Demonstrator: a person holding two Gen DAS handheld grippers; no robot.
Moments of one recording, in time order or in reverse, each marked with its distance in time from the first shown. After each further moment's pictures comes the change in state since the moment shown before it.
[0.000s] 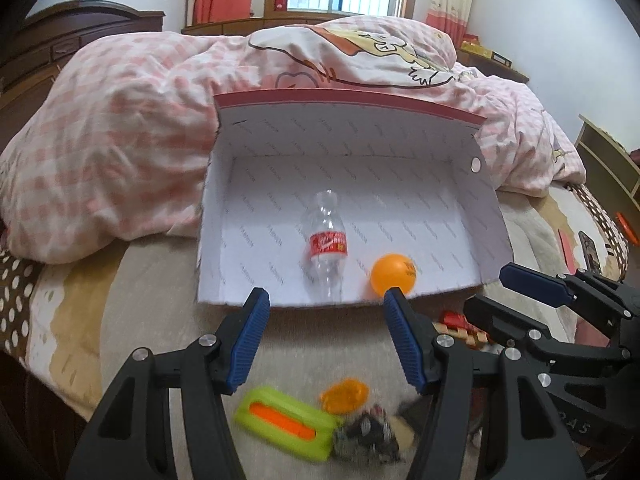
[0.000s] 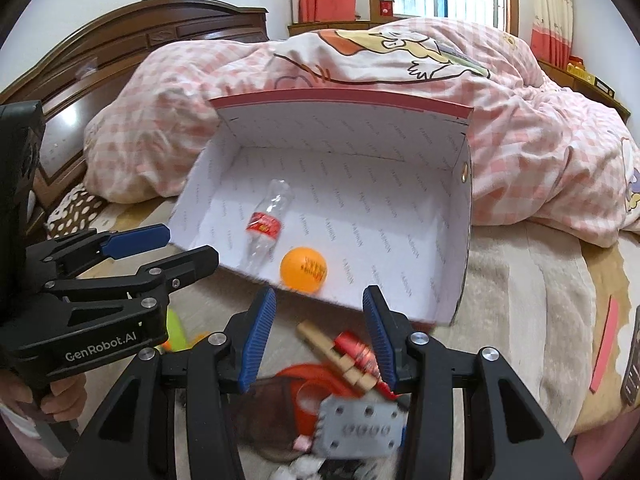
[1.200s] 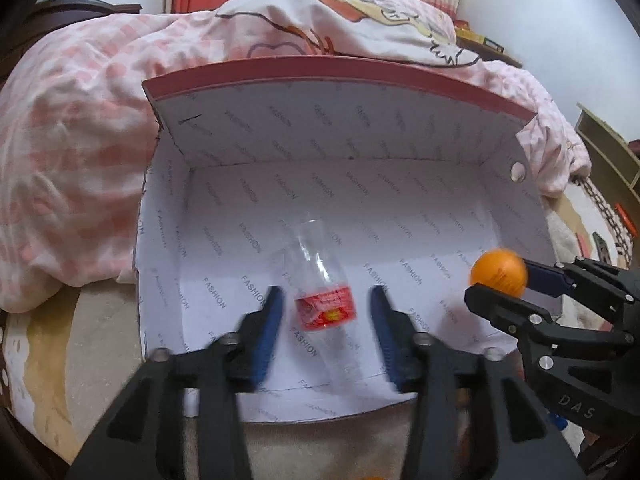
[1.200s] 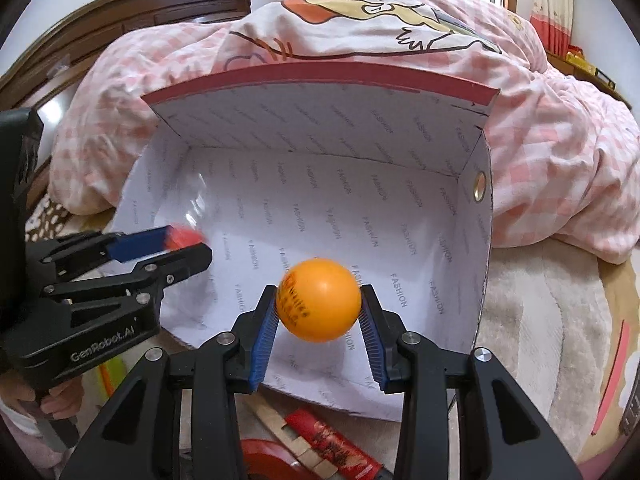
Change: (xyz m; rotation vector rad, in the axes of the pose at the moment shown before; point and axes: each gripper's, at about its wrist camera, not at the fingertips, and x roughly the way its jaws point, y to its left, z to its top) left arm 0.086 0.006 0.040 0.042 0.045 -0.041; right arm 0.072 -0.034 0.037 0.011 0.064 -0.047
